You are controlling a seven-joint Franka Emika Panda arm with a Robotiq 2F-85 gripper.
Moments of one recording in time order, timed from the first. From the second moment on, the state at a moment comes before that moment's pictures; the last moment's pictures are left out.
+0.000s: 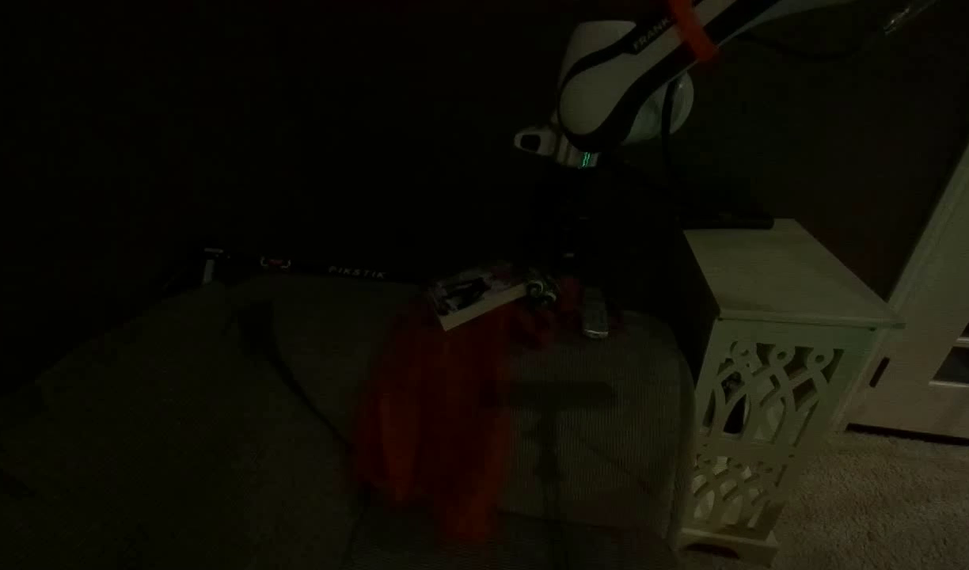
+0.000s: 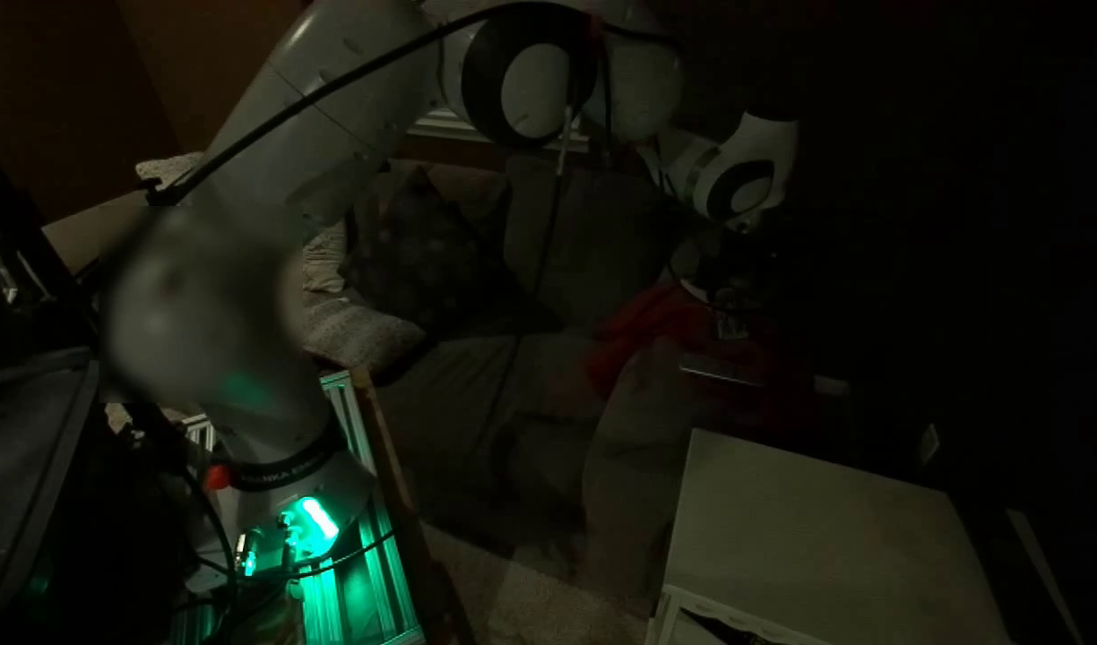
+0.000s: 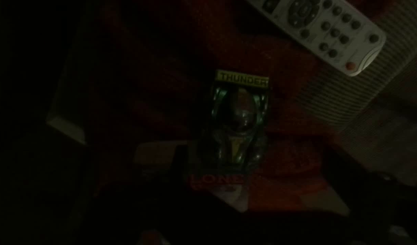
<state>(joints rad) -0.08 0.80 0.13 -1.44 -0.04 2.42 -1.23</state>
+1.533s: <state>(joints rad) -0.06 0.98 0.15 -1.23 -0.04 2.35 -1.13</state>
